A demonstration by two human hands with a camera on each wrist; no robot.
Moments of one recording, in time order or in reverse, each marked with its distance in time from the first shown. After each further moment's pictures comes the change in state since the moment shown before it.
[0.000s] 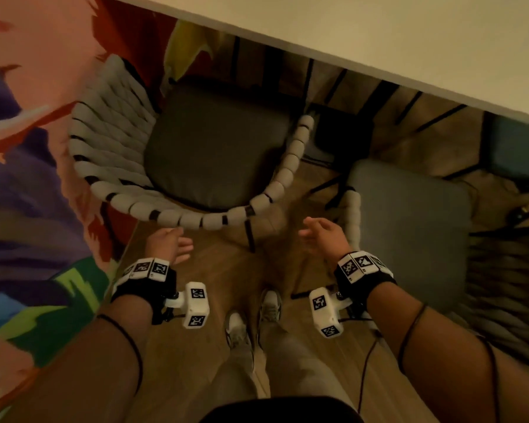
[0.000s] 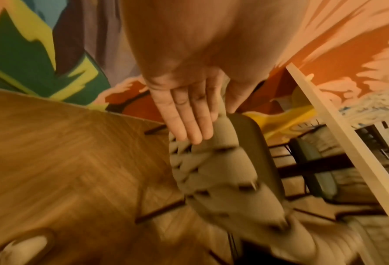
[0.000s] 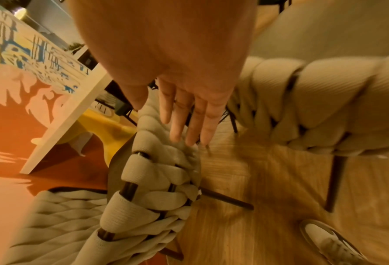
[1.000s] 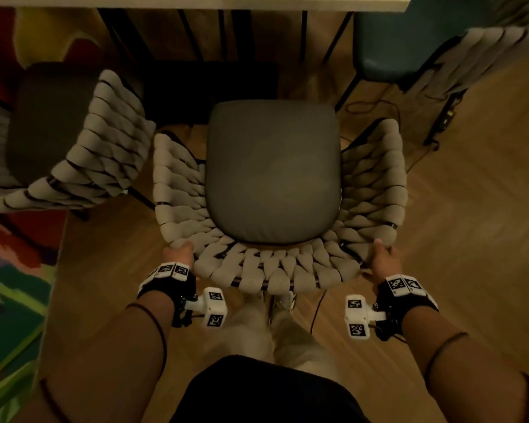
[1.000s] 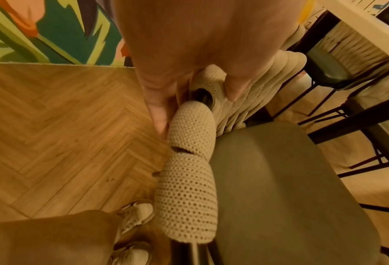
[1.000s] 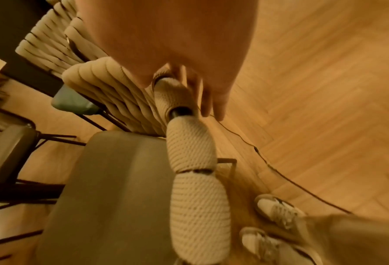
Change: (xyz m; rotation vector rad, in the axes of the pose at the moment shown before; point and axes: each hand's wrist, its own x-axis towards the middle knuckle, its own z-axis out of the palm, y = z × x) left_hand -0.148 -0.220 0.349 0.385 0.116 -0.148; right_hand -0.048 0.339 -0.488 0.356 0.517 0.363
